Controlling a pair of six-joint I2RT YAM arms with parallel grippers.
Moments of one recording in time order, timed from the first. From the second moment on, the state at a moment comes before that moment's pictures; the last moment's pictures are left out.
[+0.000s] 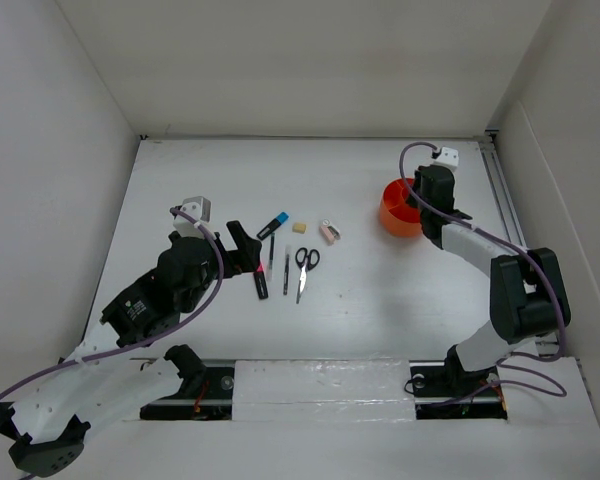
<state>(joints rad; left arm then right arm) -0.80 0.67 0.93 -0.68 -0.46 -0.64 0.20 1.58 0.92 0.26 0.32 0.31</state>
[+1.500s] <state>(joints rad) -0.80 0.49 0.94 -0.85 -0.76 -0.86 0.90 1.74 1.38 -0.30 0.49 0.67</state>
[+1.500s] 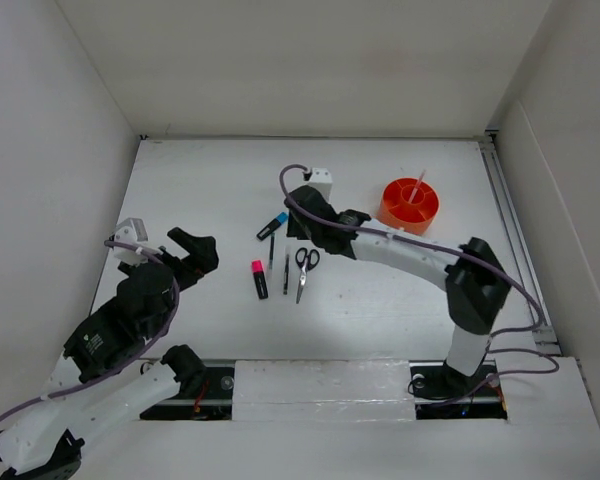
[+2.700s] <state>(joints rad) -0.80 0.47 0.94 -0.82 -0.71 -0.82 0.96 2.15 1.69 -0.55 0.44 0.79</state>
